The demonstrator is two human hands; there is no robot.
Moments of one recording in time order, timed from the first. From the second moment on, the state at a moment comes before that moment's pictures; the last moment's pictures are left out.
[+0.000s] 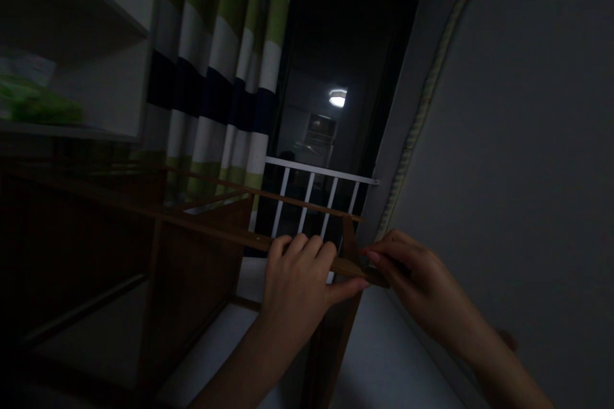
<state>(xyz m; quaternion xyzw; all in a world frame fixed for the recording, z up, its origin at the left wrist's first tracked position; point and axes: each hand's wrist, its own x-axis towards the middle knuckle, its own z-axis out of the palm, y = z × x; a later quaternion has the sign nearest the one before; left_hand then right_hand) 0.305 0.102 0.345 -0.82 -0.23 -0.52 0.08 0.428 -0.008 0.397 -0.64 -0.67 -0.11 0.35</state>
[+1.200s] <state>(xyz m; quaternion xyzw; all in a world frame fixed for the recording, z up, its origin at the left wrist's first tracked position) 0.305 0.104 0.332 -0.80 -0.19 -0.56 0.10 0.428 -0.010 0.427 -0.70 -0.62 0.03 0.34</state>
